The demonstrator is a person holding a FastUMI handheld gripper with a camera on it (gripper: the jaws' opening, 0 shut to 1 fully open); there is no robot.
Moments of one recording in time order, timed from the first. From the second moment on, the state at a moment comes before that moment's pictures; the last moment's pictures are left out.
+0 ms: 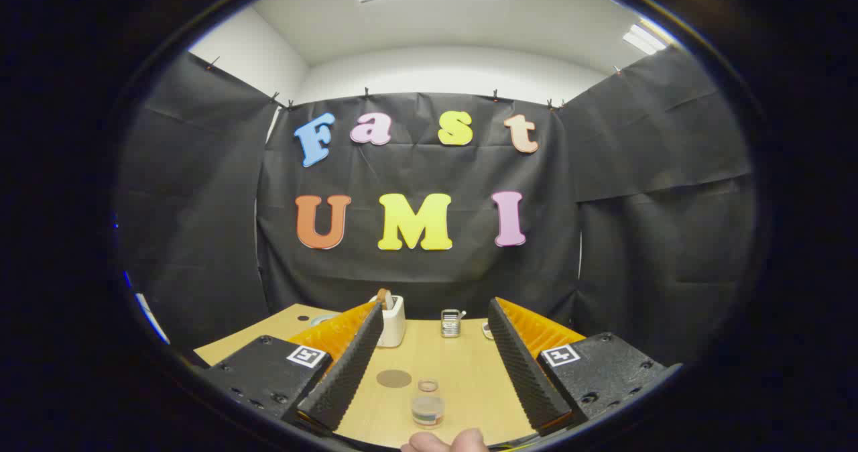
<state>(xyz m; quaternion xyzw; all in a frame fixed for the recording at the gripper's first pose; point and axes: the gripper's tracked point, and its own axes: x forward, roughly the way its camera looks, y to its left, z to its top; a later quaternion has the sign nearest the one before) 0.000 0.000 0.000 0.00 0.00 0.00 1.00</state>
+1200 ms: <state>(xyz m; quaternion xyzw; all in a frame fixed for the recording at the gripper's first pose) 0.008 -0.007 -0.026 -0.03 0.00 -0.01 1.00</state>
